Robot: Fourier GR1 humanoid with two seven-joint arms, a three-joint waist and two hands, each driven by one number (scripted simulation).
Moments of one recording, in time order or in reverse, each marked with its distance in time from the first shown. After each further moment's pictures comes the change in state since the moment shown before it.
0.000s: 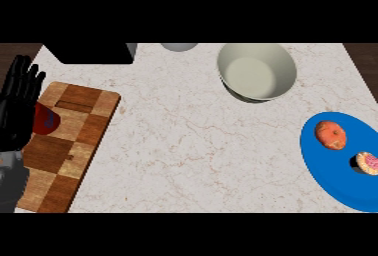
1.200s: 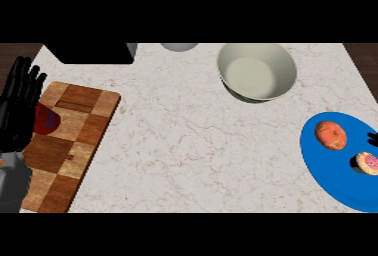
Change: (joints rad) left arm 0.000 -0.065 0.069 -0.004 -0.073 -0.061 0.013; right arm -0.362 0.226 0.173 0.445 0.320 -0.118 -0.143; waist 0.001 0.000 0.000
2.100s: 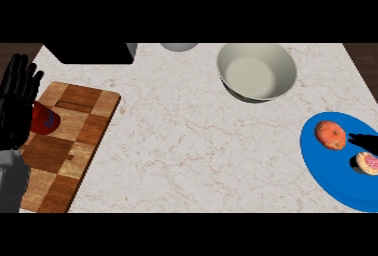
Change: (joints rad) left arm -0.020 -0.026 0.051 0.000 -0.040 -0.040 0.024; right arm -0.126 0.103 0.017 0.212 0.179 -0.057 -0.013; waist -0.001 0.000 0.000
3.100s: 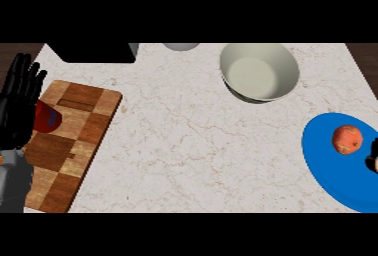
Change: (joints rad) left arm -0.006 -0.032 0.014 -0.018 -0.028 -0.019 0.013; right arm -0.207 0.004 -0.083 0.358 0.066 -0.199 -0.093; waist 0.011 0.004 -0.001
